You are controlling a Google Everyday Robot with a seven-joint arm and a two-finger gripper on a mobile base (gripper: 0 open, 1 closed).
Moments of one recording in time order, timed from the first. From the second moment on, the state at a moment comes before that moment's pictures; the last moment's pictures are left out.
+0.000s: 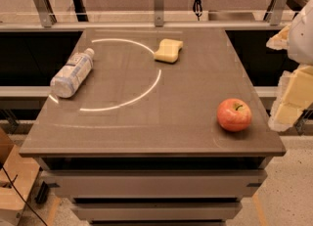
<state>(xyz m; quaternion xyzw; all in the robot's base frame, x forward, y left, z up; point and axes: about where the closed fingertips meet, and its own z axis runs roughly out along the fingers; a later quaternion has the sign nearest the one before) 0.438 -0.217 0.976 -0.60 0.78 -0.03 0.16</state>
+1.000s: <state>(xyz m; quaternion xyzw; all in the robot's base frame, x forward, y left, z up) 0.458 -0.161 0.979 -0.67 0.73 -0.03 0.16</state>
